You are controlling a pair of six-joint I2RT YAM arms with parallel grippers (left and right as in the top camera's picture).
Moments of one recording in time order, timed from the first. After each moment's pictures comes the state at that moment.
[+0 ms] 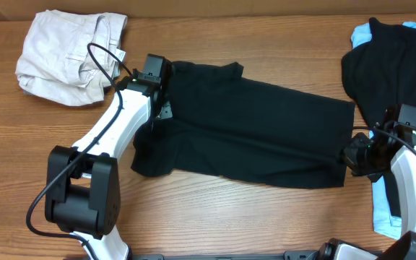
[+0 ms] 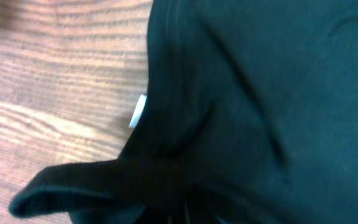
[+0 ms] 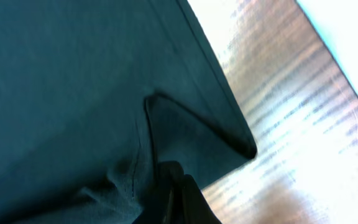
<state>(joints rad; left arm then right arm) -0.25 1.88 1.35 -0.79 -0.24 -0.47 -0.35 1.39 0.96 -1.00 -0.14 0.47</state>
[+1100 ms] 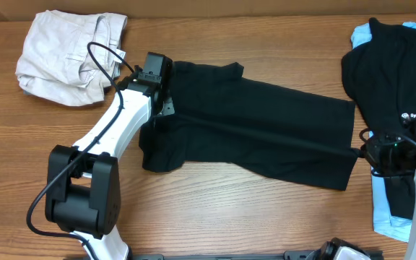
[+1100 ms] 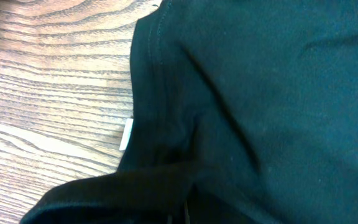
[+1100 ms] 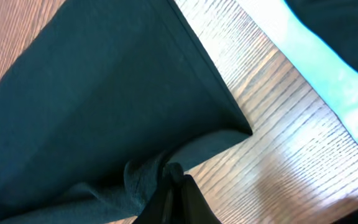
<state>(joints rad) -0.25 1.88 1.35 -0.73 -0.21 -0.46 -0.44 1.25 1.15 -1.23 -0.18 0.48</state>
